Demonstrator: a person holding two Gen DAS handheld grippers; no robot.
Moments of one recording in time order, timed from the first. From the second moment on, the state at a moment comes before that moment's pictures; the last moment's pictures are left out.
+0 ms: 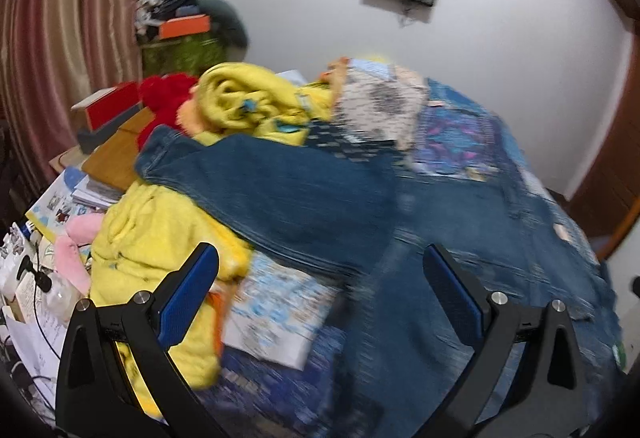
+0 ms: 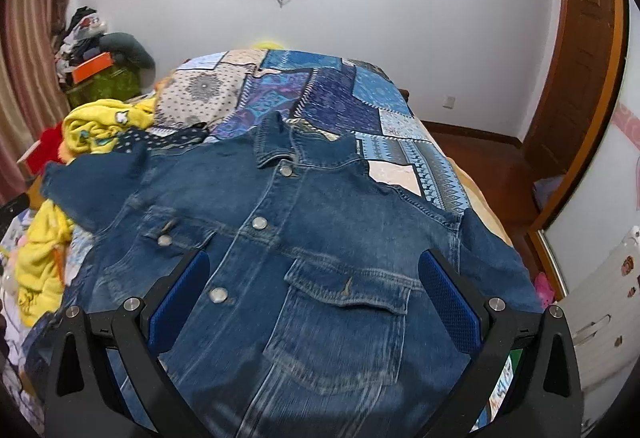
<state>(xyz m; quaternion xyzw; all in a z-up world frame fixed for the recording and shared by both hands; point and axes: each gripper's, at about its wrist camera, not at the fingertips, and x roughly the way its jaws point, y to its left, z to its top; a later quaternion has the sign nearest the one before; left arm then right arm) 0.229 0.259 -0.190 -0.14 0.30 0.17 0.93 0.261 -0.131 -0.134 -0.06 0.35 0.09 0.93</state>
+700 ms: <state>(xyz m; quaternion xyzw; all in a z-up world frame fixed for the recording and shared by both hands) 0.313 0.442 -0.315 -0.44 0.36 0.14 0.81 0.310 -0.155 -0.165 0.03 0.42 0.08 0.90</state>
